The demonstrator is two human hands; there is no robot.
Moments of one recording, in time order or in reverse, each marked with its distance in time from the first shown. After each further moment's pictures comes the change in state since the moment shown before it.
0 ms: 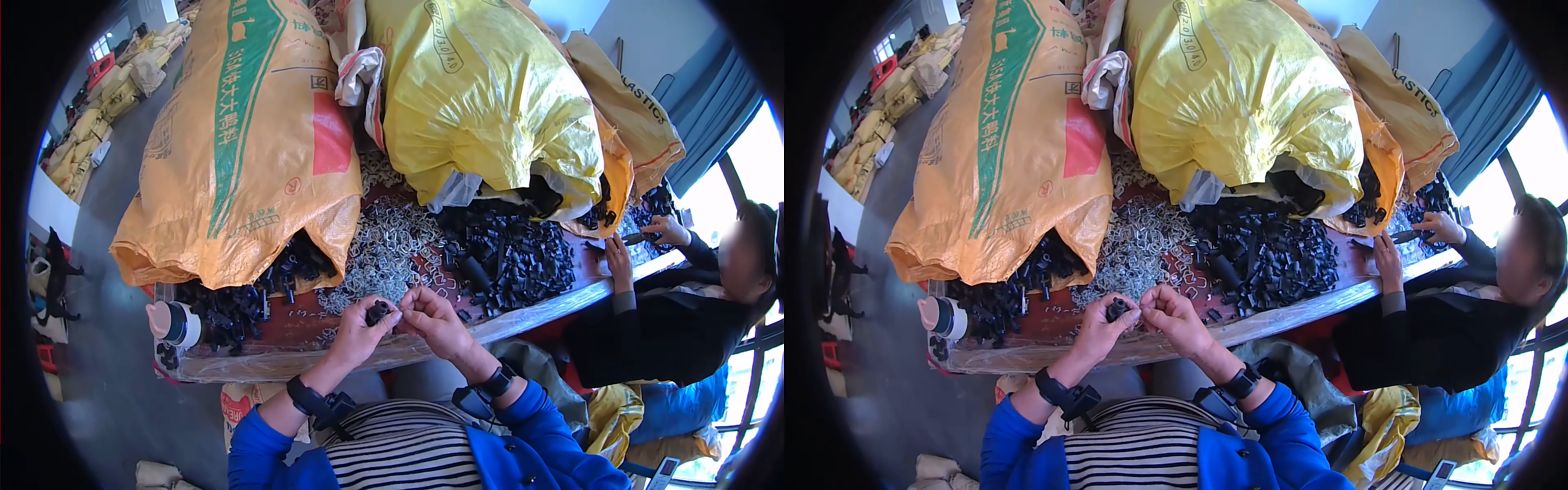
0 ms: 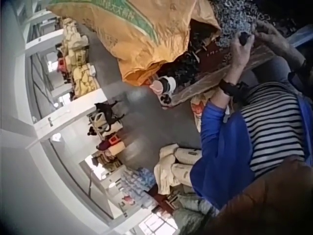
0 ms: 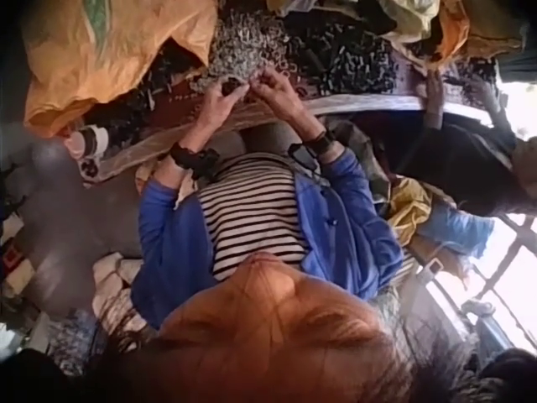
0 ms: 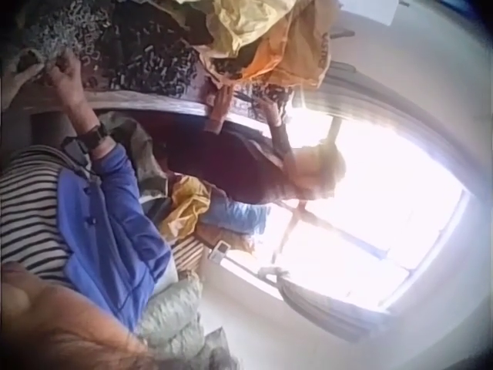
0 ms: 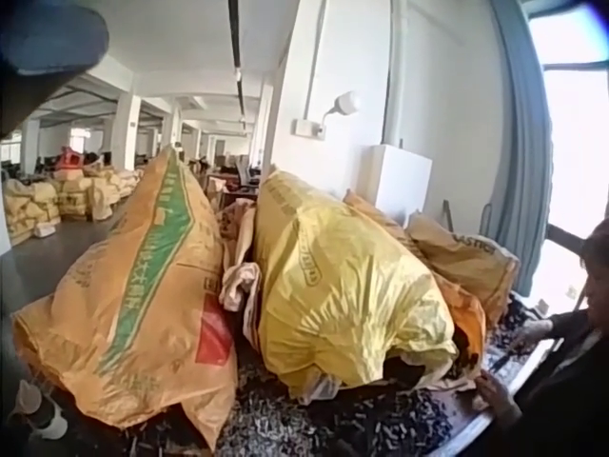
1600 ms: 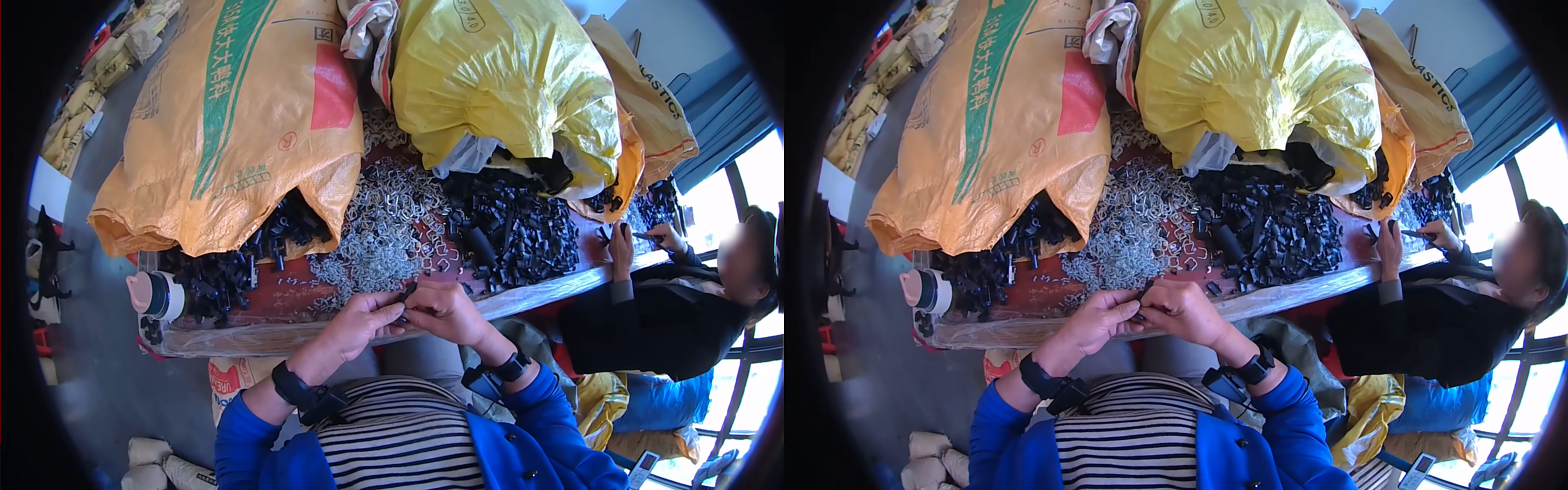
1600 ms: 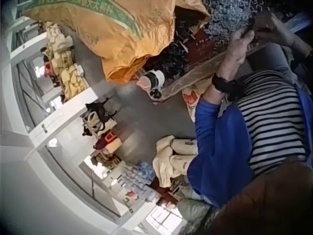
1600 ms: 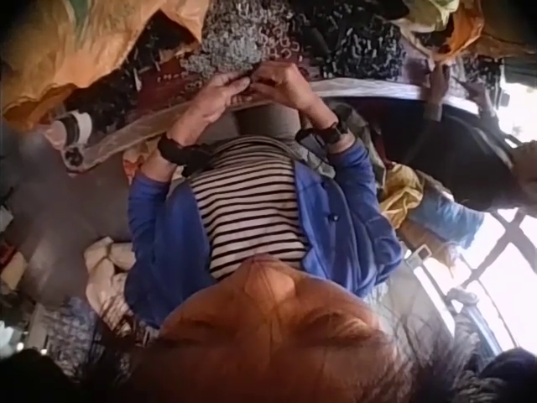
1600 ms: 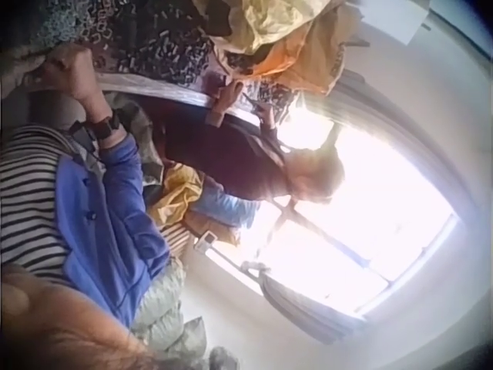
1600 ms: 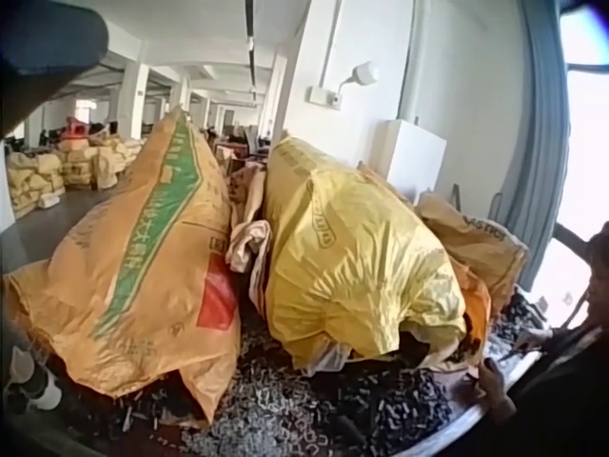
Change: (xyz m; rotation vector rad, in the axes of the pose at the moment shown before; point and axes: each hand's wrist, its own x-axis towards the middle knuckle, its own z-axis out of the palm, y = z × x) left_hand -0.015 -0.007 -0.003 -0.534 -0.295 -0.515; right_hand -0.011 -0.028 0.000 -1.077 -0.215 -0.350
